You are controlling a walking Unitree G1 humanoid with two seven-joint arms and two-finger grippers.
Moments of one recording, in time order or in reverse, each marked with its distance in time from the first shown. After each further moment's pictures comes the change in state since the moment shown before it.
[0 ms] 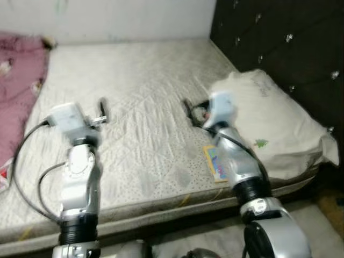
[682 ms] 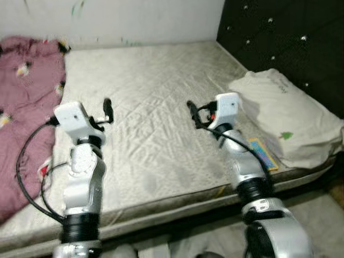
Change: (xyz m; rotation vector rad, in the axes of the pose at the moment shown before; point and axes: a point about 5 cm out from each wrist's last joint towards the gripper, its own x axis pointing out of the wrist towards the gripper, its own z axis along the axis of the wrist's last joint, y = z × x) left arm 0.002 0.001 0.001 -0.007 0.003 0.003; right arm 0.000 0.005 -0.001 -0.006 -0.011 0.049
